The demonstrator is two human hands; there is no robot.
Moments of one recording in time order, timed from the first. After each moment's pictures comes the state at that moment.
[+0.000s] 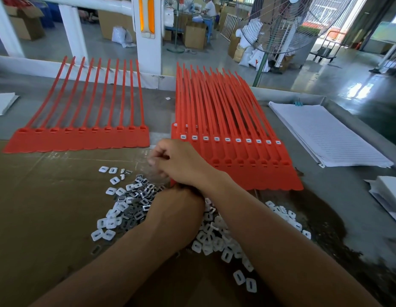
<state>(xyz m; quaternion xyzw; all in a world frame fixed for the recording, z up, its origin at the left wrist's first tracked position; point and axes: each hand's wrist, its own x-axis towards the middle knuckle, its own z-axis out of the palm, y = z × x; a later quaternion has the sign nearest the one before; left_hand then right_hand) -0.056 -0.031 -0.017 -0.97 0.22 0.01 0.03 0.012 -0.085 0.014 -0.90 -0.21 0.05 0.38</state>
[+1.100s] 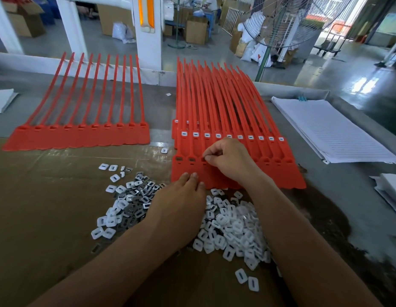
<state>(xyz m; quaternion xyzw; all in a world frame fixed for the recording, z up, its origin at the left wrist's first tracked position) -0.053 -0.029 -0.018 -0.97 0.24 0.02 0.01 0.025 -0.165 -0.001 -0.94 -0.08 -0.02 0.34</state>
